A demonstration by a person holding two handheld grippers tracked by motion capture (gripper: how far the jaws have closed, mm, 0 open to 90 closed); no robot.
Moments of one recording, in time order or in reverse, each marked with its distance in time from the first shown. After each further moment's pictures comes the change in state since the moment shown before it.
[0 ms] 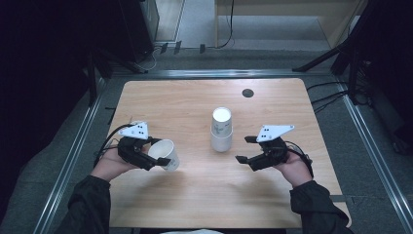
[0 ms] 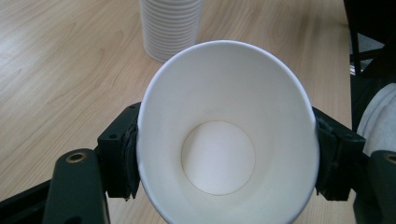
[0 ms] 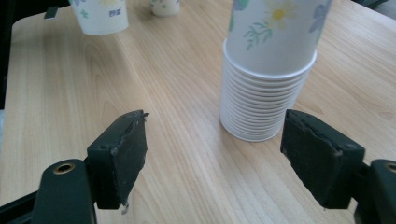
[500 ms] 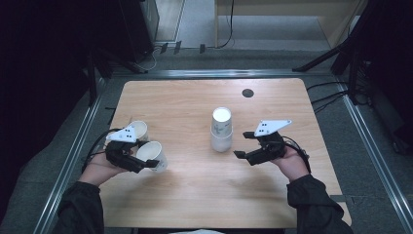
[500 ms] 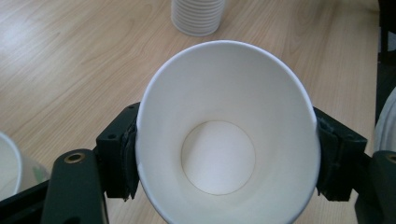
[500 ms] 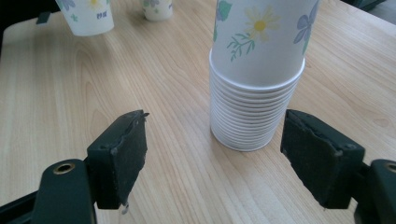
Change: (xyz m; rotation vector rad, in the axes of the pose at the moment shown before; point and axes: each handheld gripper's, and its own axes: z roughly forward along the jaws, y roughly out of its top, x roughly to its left) left arm 0.006 -0.028 -0.018 0.017 0.079 -0.050; right arm -0.009 0.007 0.009 0.002 0.003 0.001
